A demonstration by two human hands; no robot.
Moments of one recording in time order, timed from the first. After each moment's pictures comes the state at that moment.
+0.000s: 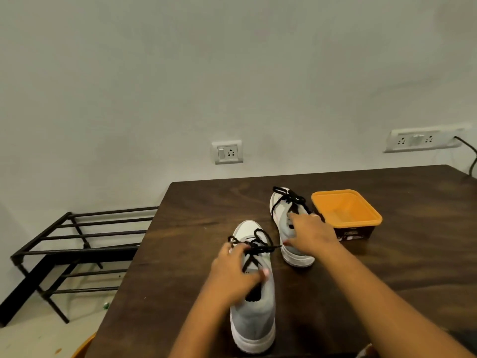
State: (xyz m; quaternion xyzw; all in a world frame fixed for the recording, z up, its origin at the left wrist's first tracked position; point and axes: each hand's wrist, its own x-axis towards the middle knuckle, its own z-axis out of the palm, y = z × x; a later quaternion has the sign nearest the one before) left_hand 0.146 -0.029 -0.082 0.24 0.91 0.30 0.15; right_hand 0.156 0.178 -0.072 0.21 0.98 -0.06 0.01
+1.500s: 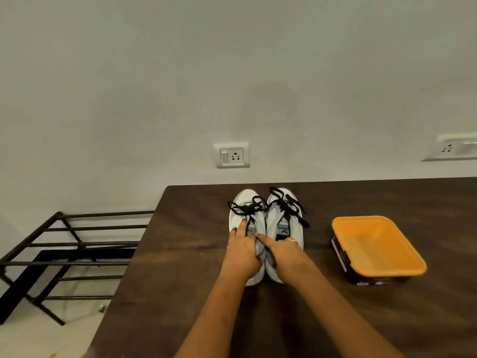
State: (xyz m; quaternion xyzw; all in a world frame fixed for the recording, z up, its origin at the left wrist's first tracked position) left_hand -0.010 0.068 -0.099 0.32 0.94 0.12 0.07; right_hand 0.042 0.187 -0.116 0.06 0.98 -0.19 0.06
